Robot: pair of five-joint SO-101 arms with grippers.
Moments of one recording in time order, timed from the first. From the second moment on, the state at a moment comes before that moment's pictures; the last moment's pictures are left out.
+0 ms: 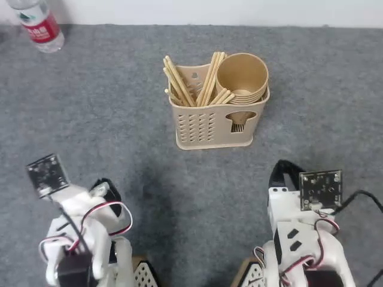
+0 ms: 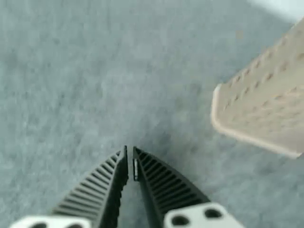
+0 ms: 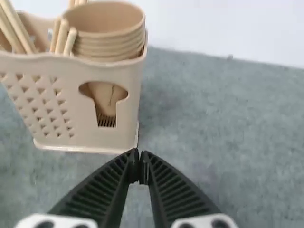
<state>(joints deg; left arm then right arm) -15.9 -103.4 69.0 84.5 5.3 -4.7 -103.7 58.3 79.8 5.2</state>
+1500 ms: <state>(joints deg) -5.5 -103.4 96.7 73.4 -8.7 -4.3 -103.2 95.5 76.1 5.1</state>
